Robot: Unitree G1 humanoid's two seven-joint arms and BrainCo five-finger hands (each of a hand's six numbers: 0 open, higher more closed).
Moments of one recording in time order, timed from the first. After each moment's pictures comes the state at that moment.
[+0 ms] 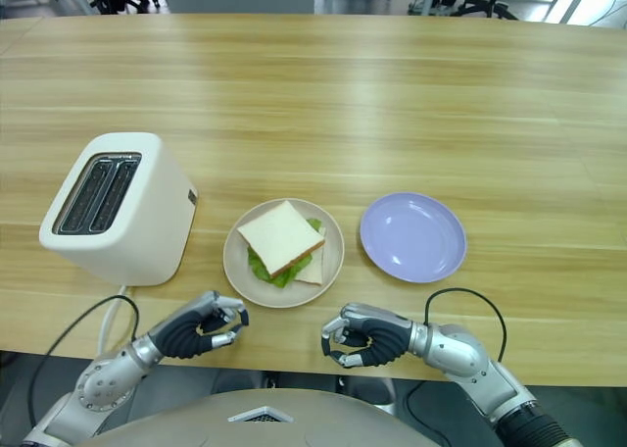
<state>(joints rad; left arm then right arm) 0.42 0.65 -0.26 0.02 0.28 -0.65 -0.27 0.21 -0.67 0.46 0.07 -0.14 -0.78 0.54</state>
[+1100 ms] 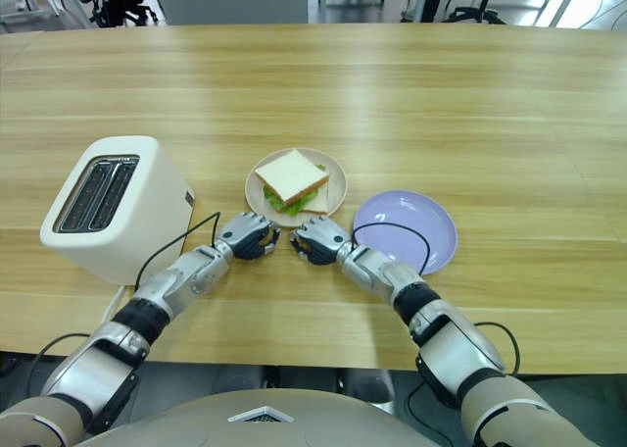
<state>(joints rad) -0.41 0.40 -0.50 0.71 0.89 -0.36 0.22 -0.55 -0.25 0.70 0.92 -1.00 -0.47 -0.41</state>
